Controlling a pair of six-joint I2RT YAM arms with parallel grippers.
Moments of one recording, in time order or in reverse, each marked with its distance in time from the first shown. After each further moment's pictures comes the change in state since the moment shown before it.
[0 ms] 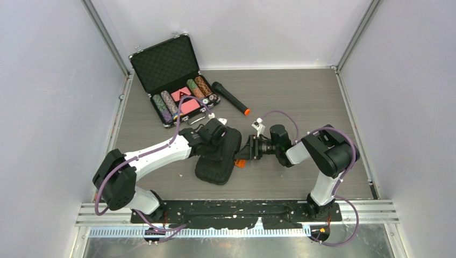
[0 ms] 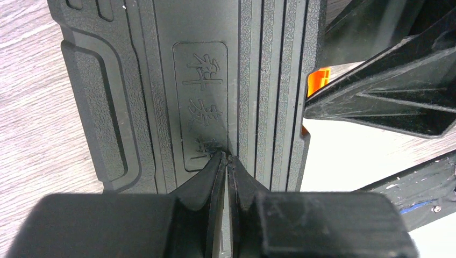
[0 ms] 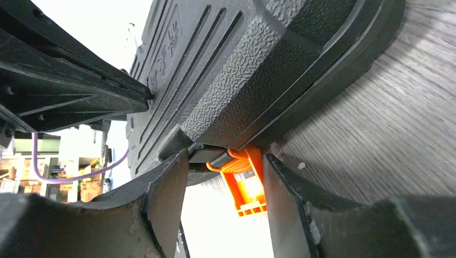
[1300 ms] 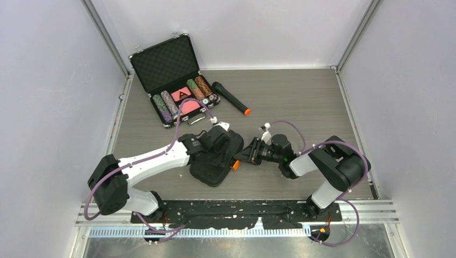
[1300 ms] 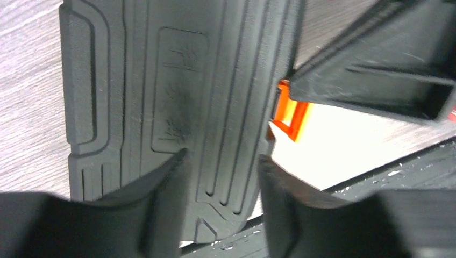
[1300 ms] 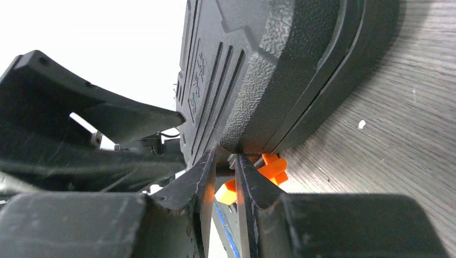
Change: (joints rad) left arm -0.095 -0.058 -0.009 -0.040 -0.078 -0.045; right arm 0.107 -0.159 -0.157 0.147 0.276 0.472
